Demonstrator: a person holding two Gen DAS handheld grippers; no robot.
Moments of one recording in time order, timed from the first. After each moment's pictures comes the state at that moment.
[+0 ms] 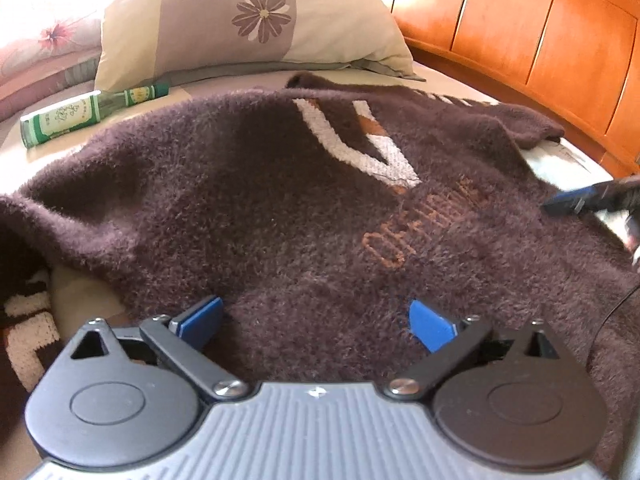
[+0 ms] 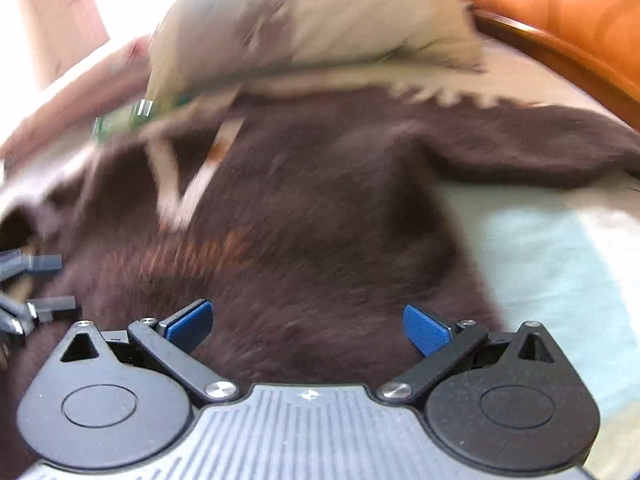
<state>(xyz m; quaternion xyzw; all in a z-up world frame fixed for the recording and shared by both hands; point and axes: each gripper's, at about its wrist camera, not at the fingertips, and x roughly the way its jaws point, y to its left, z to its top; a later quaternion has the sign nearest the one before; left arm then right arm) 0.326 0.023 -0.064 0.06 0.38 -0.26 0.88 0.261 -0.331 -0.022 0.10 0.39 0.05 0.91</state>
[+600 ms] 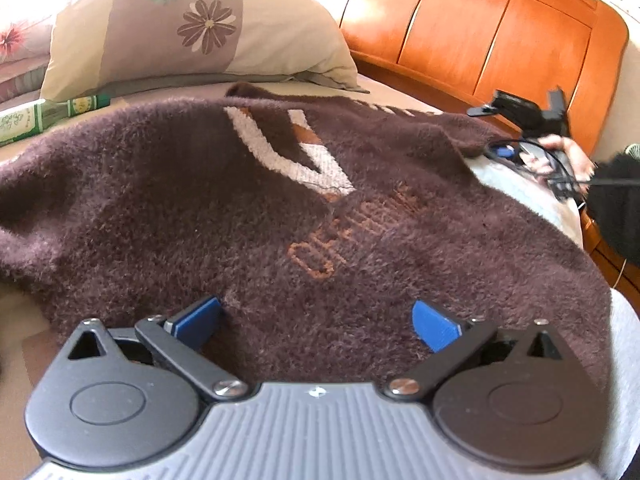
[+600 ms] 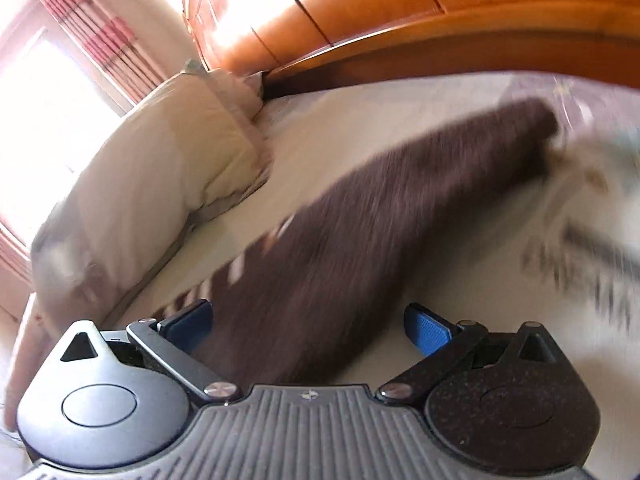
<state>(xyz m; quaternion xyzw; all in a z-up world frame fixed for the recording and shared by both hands) 0.322 0.011 -0.075 0.03 0.35 -0.35 0.87 0.348 -0.578 -0.056 0.36 0.28 -0.09 0.89</state>
